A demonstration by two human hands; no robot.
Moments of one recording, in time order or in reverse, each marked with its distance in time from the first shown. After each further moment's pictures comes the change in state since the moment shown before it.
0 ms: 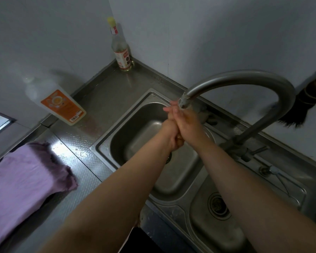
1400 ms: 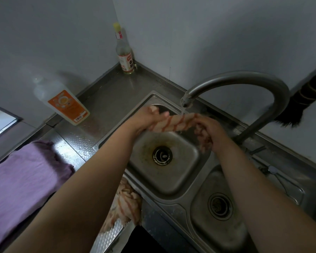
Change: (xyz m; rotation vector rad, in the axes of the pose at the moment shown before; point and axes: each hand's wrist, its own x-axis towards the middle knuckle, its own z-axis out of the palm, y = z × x) left_hand -0.010 0.061 -0.079 0.762 -0.089 0.250; right_hand -0.008 0.038 -0.052 0.422 0.012 0.481
